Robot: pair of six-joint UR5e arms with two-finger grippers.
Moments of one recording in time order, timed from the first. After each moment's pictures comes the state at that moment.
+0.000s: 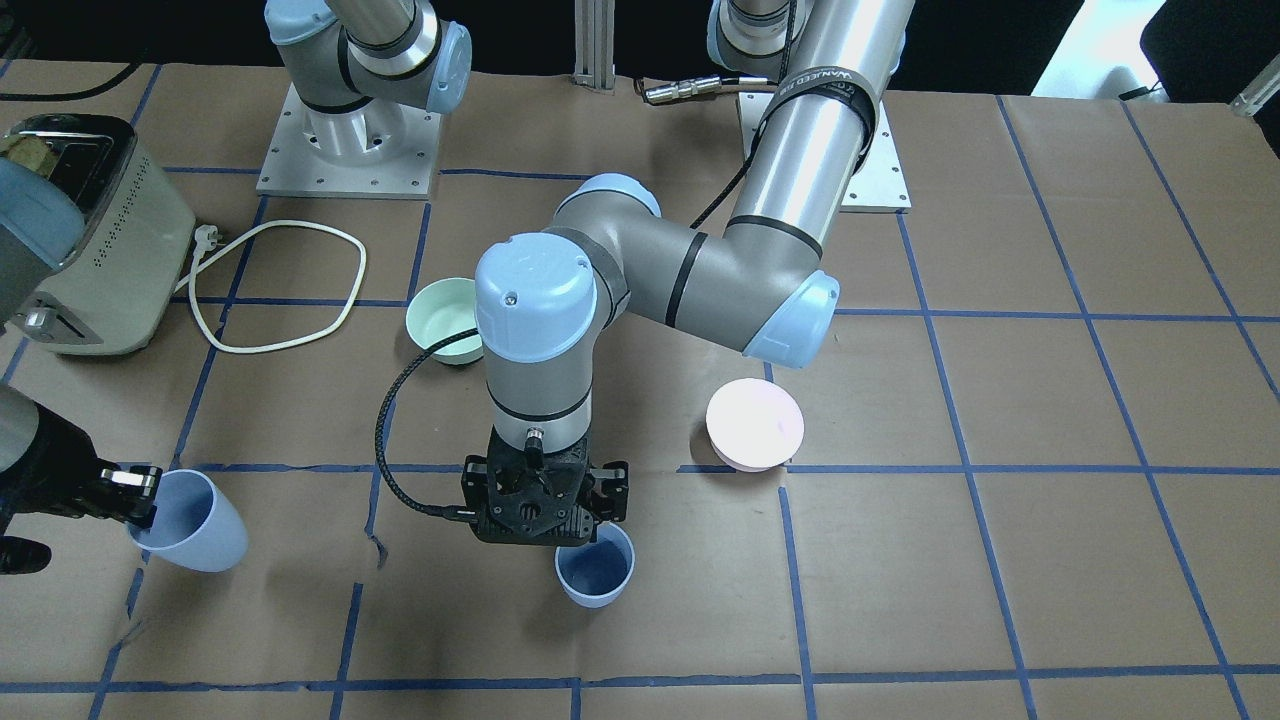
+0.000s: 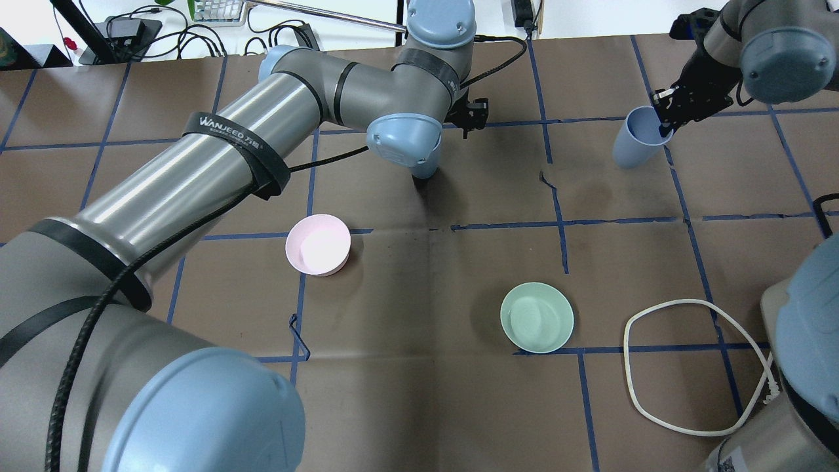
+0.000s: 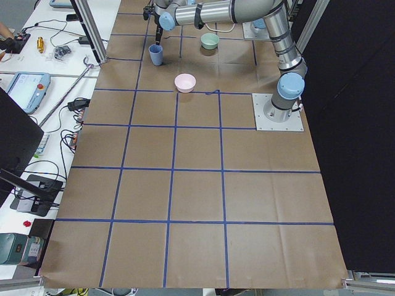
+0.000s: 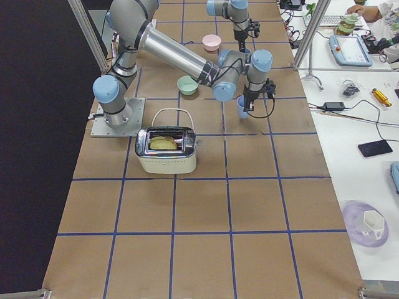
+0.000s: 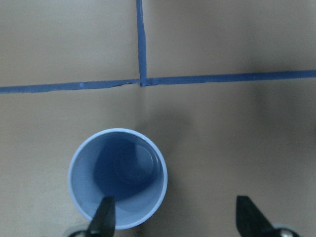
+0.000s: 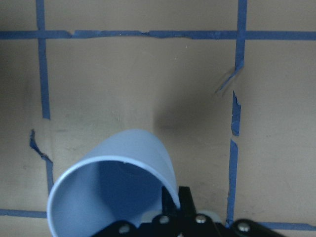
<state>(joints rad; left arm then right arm) -1.97 -2.18 -1.28 -1.03 1.65 -0.34 1.29 -1.16 1.45 -1.85 -1.51 -0.31</state>
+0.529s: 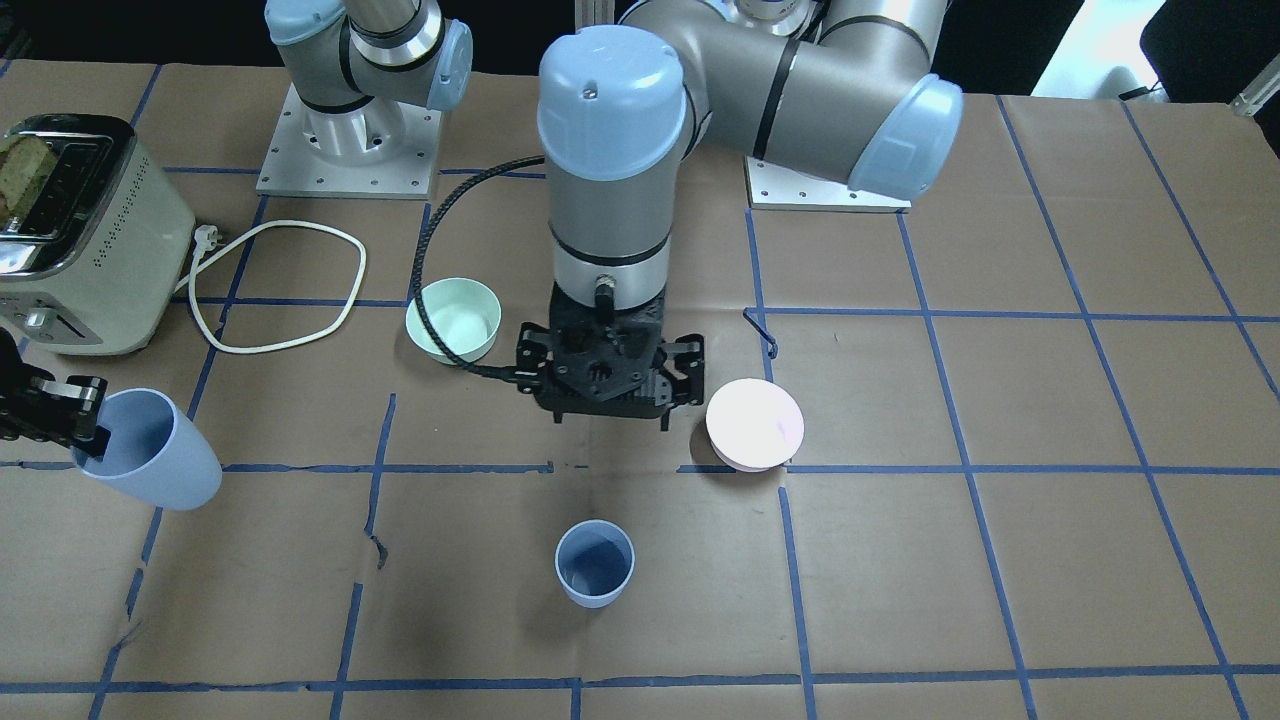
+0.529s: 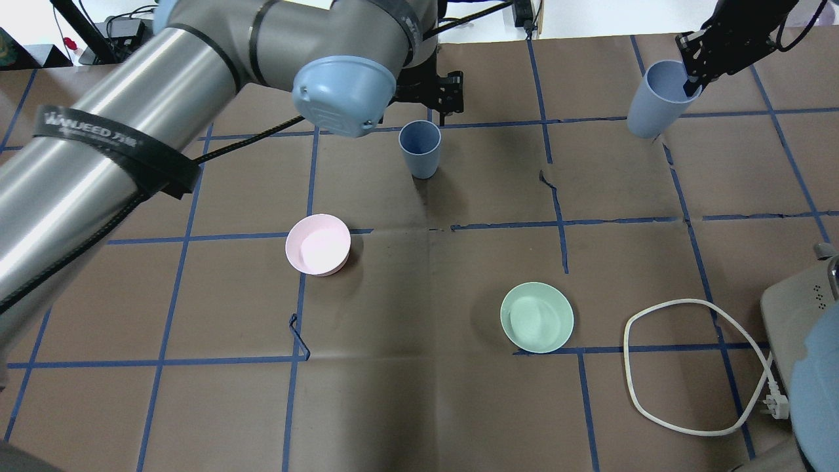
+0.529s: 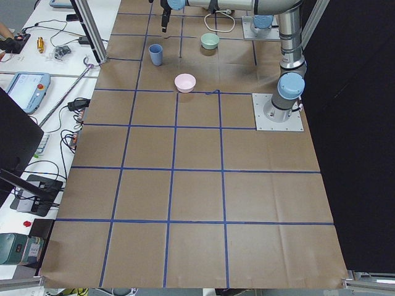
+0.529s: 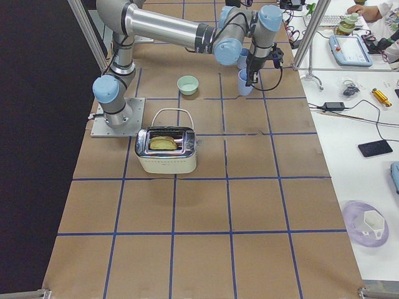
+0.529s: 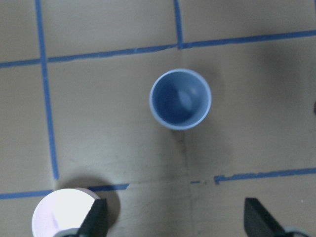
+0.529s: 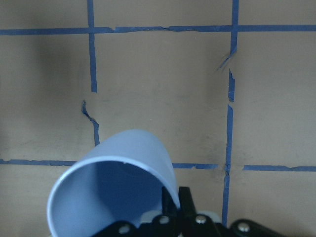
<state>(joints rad) -1.90 -1.92 -1.34 -1.34 1.64 -0.25 1.32 -1.24 1.29 -1.58 -1.51 -0.25</state>
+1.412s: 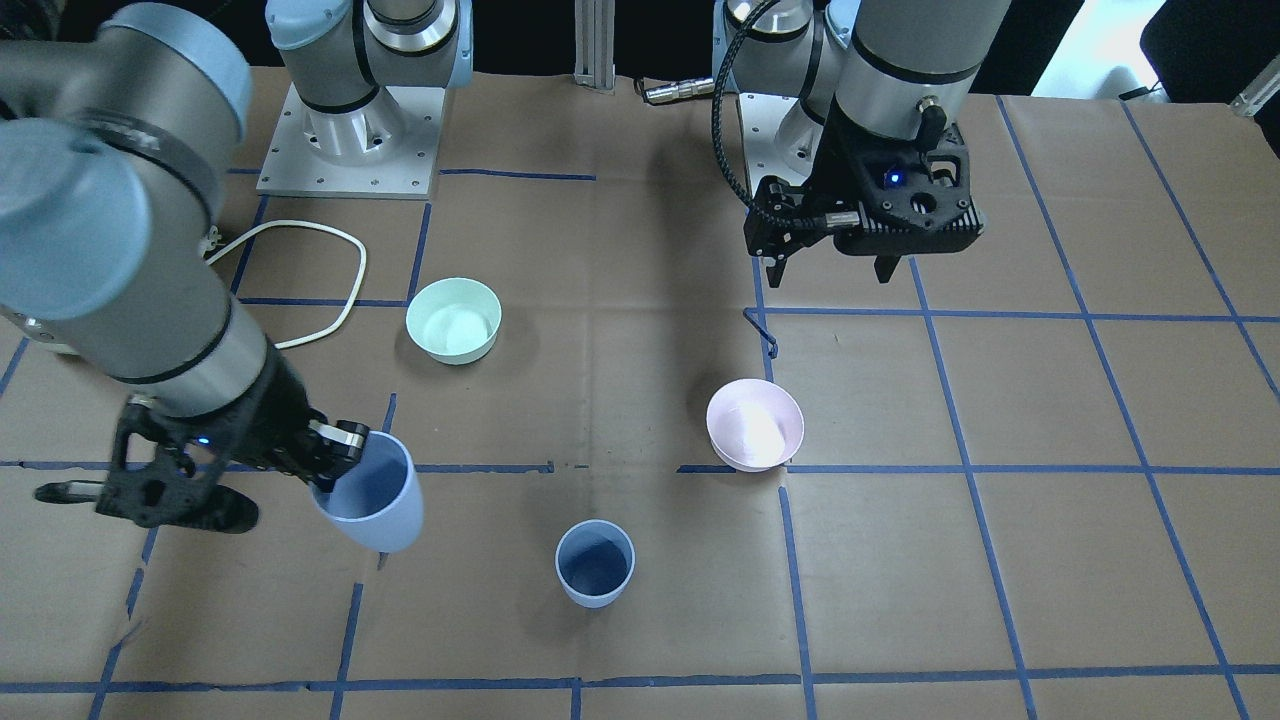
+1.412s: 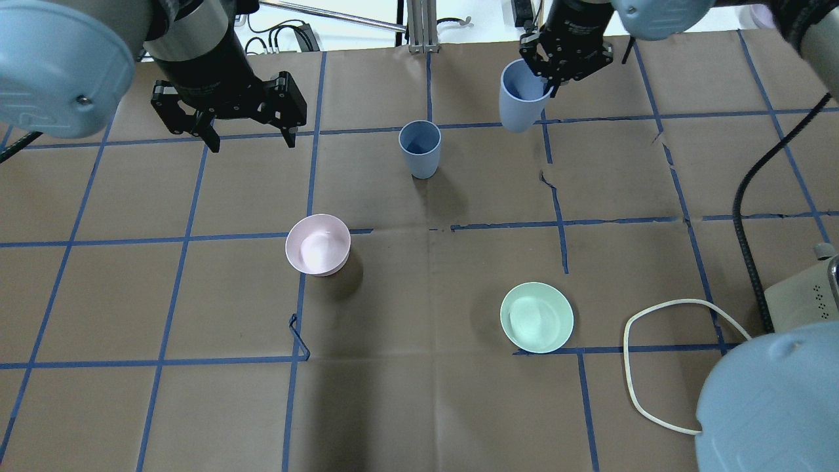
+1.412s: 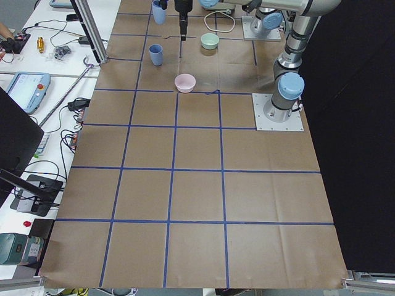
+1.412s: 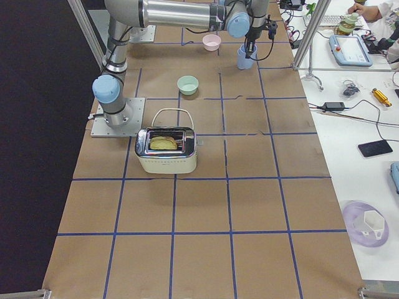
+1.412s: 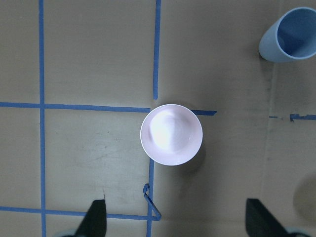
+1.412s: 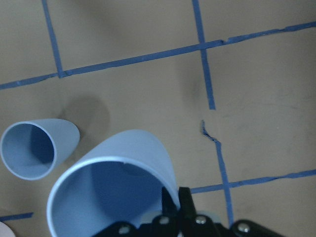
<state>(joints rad) -1.67 -1.62 -1.50 -1.56 1.61 -0.15 1.68 -1.15 1.25 -1.73 -1.51 0.31</state>
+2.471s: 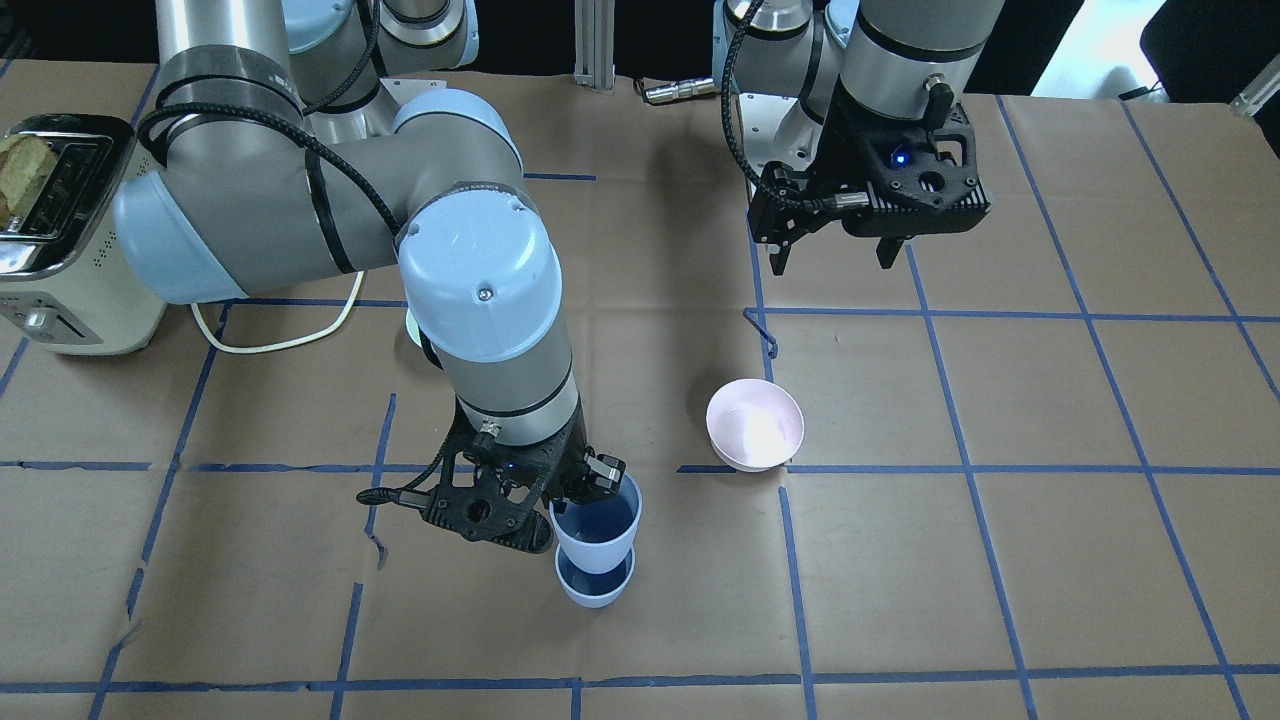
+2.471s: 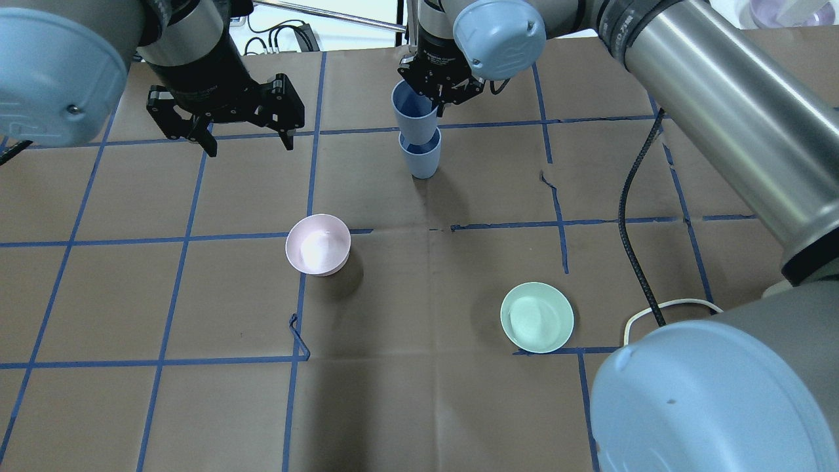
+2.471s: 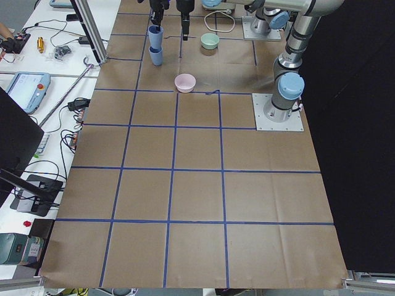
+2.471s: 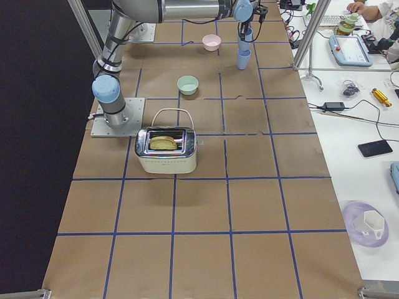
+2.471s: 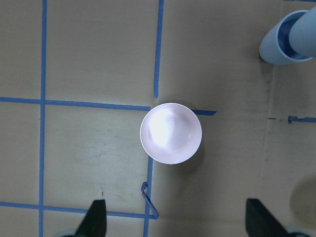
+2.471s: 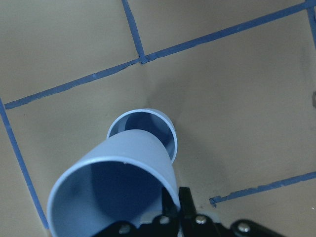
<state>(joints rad) -1.66 -1.61 -1.50 -1.56 1.61 -0.17 1.86 -1.01 1.16 -1.80 -1.51 0.59</state>
